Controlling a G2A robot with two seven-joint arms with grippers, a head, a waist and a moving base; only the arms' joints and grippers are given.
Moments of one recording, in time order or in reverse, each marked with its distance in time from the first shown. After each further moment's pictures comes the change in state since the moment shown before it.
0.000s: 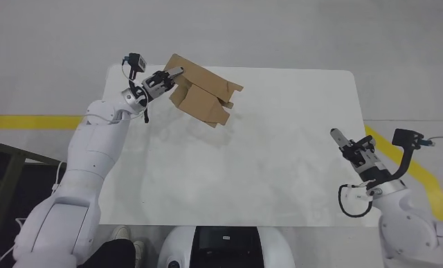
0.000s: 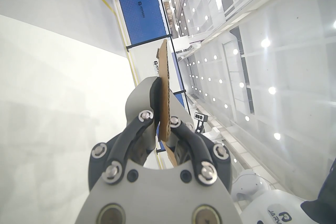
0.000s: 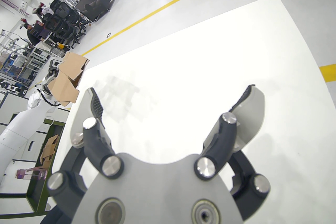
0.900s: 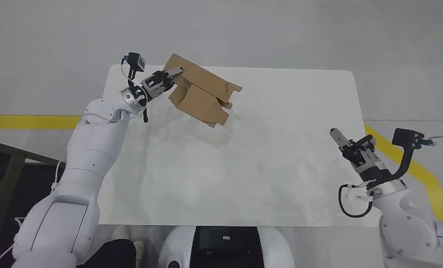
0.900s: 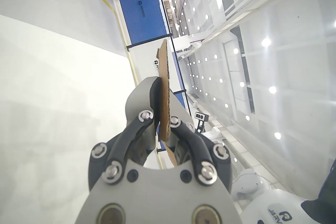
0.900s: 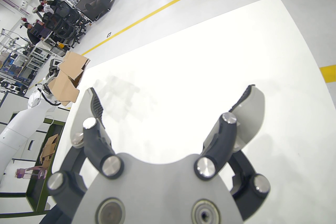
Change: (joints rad) left arm -0.032 0.002 0.003 0.056 0.028 -0.036 -0.014; right arm 0.003 0.002 0.000 -0.008 -0.034 -0.020 0.000
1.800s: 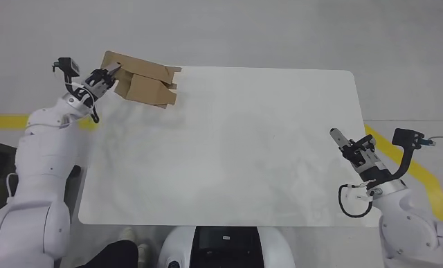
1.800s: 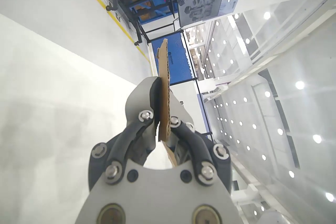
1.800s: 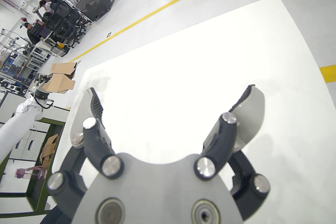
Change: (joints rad) left arm -0.016 0.138 -0.239 0.148 0.146 -0.040 0.040; right arm 0.000 0.000 0.000 0.000 0.000 0.000 0.000
